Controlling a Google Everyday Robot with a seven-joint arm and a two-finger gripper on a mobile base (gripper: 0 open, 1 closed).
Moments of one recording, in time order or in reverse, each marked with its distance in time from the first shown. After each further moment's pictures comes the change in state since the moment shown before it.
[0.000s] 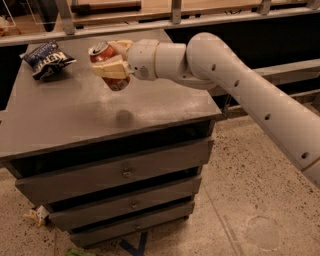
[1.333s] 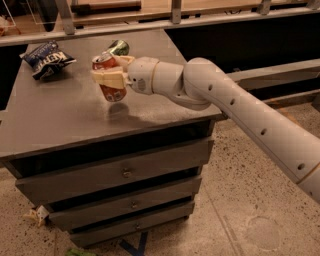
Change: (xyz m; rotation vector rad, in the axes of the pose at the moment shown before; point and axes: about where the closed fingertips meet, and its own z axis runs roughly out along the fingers) arm 0.032 0.000 0.006 0.065 -0.080 0.212
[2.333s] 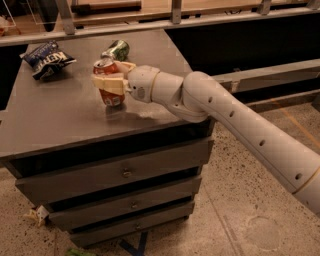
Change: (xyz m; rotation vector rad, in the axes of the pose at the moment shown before) arm 0.012 0.003 -0.001 0.024 -0.073 0.029
